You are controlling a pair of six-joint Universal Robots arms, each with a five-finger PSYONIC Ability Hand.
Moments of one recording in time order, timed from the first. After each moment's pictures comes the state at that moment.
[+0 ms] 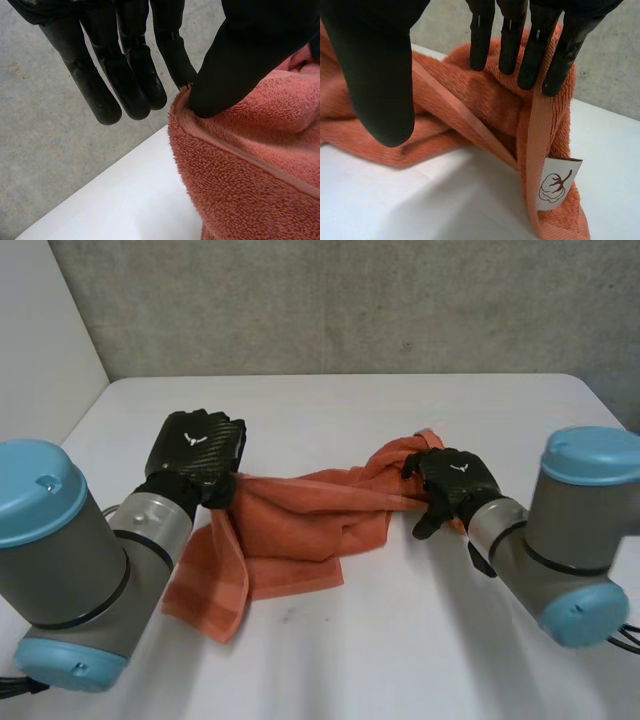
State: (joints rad) left arm 4.19 -1.81 -1.70 3.47 -1.61 3.41; right arm 1.98 -1.05 1.51 -0.17 1.43 3.10; left_hand 1.13 1.20 1.19 1.20 0.95; right_hand 0.42 0.47 0.47 0.47 0.30
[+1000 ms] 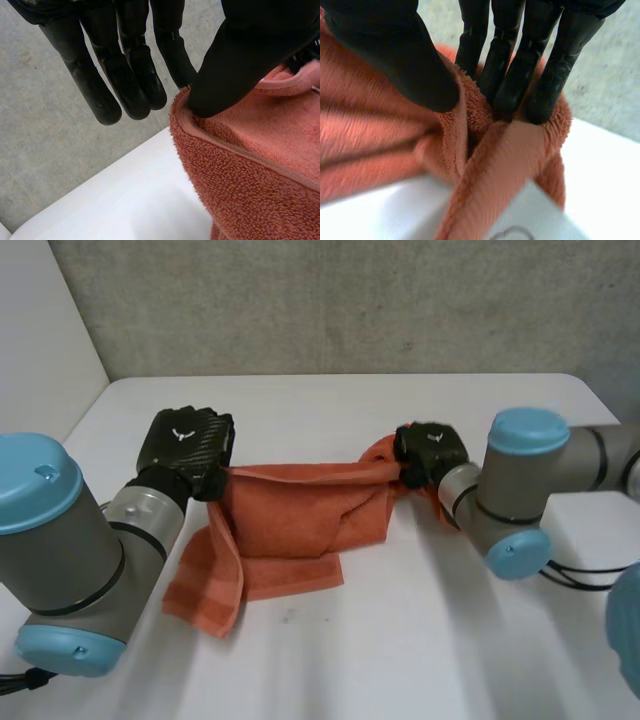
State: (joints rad) left arm 4.23 -1.84 -1.69 3.48 -1.61 3.37; right arm 2.00 -0.70 1.02 -0.14 1.44 3.08; left_hand 1.13 1.20 1.19 1.20 0.95; right_hand 0.95 1.17 1.18 1.18 0.97
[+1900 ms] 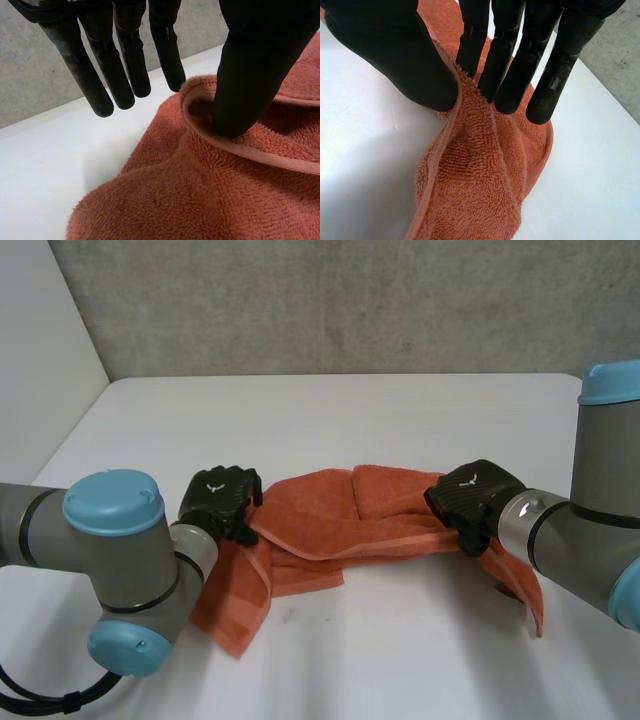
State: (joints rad) left arm 4.21 -2.12 -1.60 3.47 -1.62 3.20; right arm 1.98 -1.18 1.40 0.35 1.44 2.56; left_hand 0.72 0.70 0.71 0.70 0.53; right_hand 0.95 1.17 1.18 1.19 0.98
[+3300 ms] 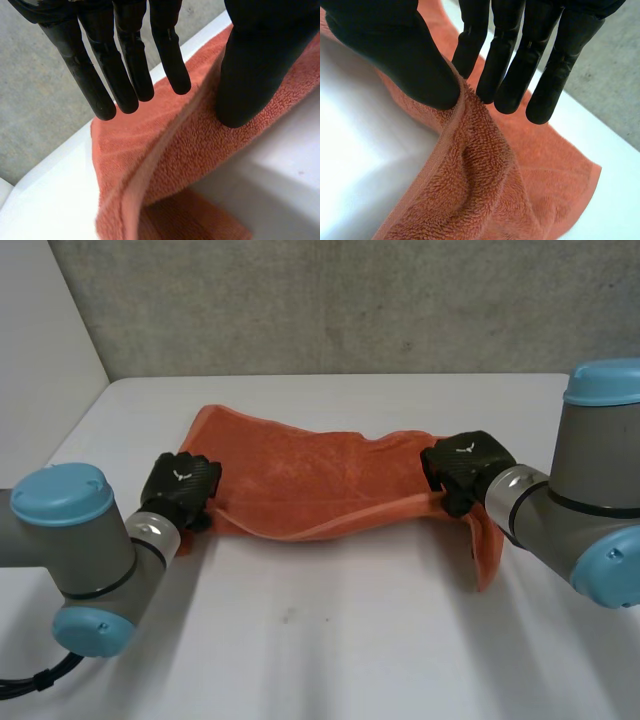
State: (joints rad) left arm 4.36 -2.09 -1.66 3.56 -1.54 3.54; right arm 1.96 -1.08 1.32 0.17 1.43 2.75; left_hand 0.78 0.78 0.79 0.78 0.61; right_hand 0.95 1.17 1.18 1.19 0.99
